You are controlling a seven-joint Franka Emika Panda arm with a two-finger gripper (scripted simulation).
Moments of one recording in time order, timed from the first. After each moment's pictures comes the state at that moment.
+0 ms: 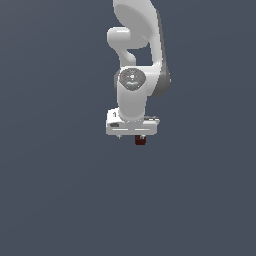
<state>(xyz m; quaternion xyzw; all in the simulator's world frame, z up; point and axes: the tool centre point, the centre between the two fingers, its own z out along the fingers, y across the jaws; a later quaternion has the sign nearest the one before) -0.019 0.014 0.143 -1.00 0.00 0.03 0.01</state>
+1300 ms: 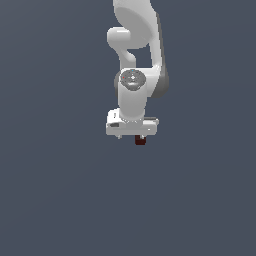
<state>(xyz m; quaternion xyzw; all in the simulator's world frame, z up) -0.021 0.013 0.135 -1.00 0.00 0.02 0.00</state>
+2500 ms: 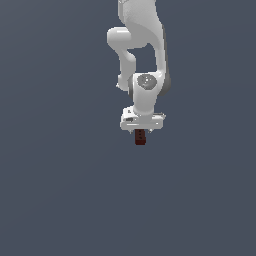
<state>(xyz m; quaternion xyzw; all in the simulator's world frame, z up) -0.096 0.064 0.077 -1.00 -0.02 0.00 0.00</state>
